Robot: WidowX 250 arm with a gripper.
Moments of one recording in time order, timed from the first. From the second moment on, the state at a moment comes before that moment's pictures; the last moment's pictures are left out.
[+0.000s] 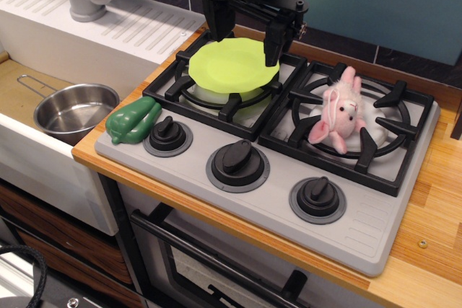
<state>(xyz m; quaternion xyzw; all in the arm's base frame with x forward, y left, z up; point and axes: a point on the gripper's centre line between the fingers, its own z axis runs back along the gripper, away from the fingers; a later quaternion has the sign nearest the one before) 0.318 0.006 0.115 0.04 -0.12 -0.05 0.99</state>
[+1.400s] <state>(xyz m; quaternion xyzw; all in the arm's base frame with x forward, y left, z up) 0.369 -0.072 0.060 0.00 -0.13 0.03 0.99</state>
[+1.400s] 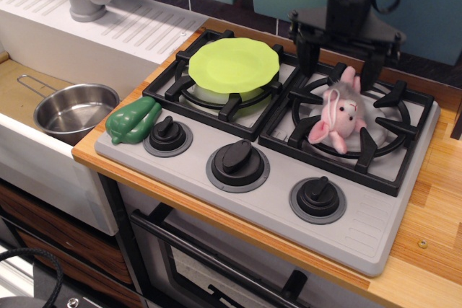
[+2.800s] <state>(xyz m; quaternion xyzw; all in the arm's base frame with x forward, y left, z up) 0.357 -0.096 0.024 -0.06 -0.18 0.03 0.98</state>
